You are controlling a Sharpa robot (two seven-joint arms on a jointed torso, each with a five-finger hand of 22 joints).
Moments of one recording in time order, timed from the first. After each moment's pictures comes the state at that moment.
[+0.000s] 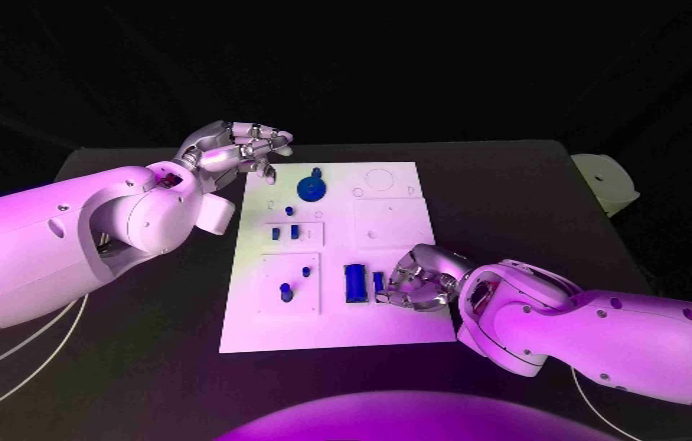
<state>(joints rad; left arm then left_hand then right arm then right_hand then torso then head) 1.23 -0.92 -0.03 1.56 -0.12 -0.18 0.24 1.36 -0.18 0.51 0.09 0.24 0.92 0.18 0.29 0.24 1.09 0.10 0.35 0.21 1.15 0.03 1.18 0.43 0.18 1.10 0.11 0.89 0.59 0.99 -0.95 -0.15 1.88 -1.26 -0.45 -0.43 1.14 -0.17 0.29 0.29 0.22 1.05 0.04 0.39 0.72 1.47 -0.02 1.36 1.31 1.47 -0.08 1.56 1.31 0.01 1.47 0.02 1.57 1.31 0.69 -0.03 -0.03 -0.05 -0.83</state>
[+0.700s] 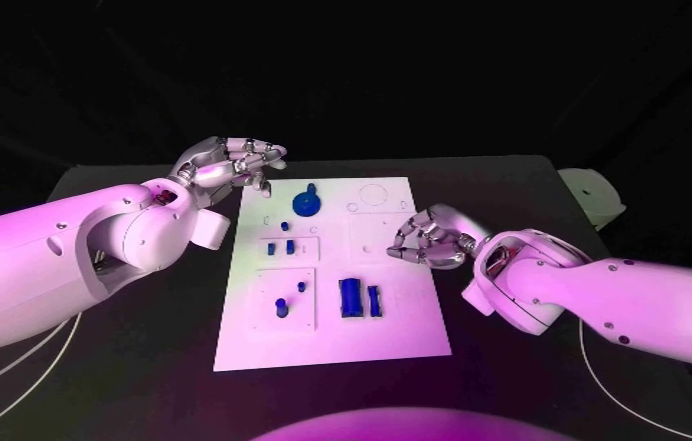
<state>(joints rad) 1.23 -0.92 -0.04 1.54 -0.12 -0.17 0.28 1.35 -0.20 0.48 0.12 0.24 0.90 0.18 0.31 0.24 1.06 0.11 0.37 0.21 1.10 0.03 1.16 0.42 0.18 1.08 0.13 0.85 0.57 1.11 -0.98 -0.15 1.76 -1.02 -0.53 -0.13 1.24 -0.16 0.23 0.28 0.22 0.95 0.10 0.32 0.69 1.36 0.02 1.03 1.31 1.47 -0.06 1.47 1.31 0.04 1.47 0.04 1.33 1.31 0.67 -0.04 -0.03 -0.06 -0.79</state>
